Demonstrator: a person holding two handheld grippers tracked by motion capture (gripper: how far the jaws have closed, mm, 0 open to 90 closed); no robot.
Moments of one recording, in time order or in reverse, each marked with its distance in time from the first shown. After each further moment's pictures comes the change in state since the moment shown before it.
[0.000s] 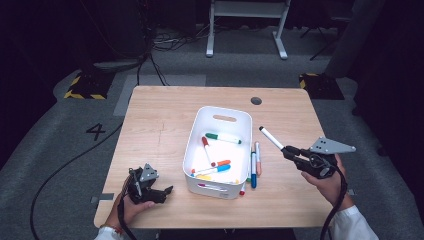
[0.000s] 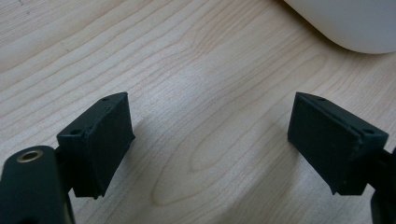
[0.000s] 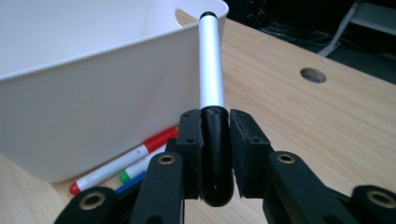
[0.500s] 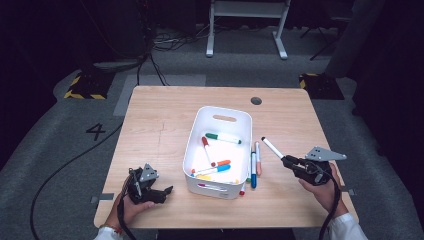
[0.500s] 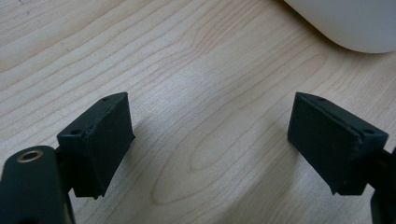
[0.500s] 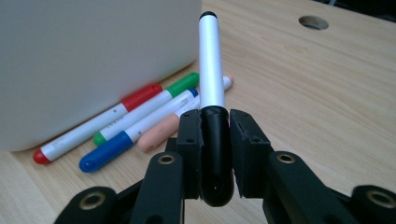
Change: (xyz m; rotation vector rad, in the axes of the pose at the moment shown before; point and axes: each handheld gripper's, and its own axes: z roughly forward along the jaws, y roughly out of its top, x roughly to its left) left arm 0.000 0.000 -0.001 -0.001 0.008 -0.002; right arm -0.006 -0.047 0.018 0.080 -0.041 0.064
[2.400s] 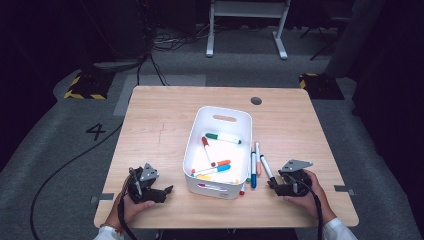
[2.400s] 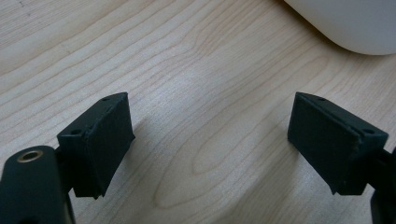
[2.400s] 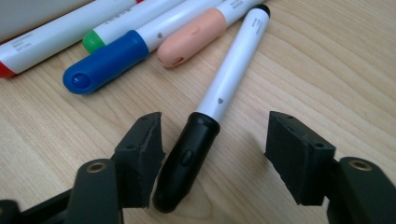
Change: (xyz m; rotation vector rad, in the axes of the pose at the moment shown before) left arm 0.001 0.001 0.001 -0.001 0.001 0.002; right arm 0.031 -0.034 0.045 0.311 -0.010 -0.037
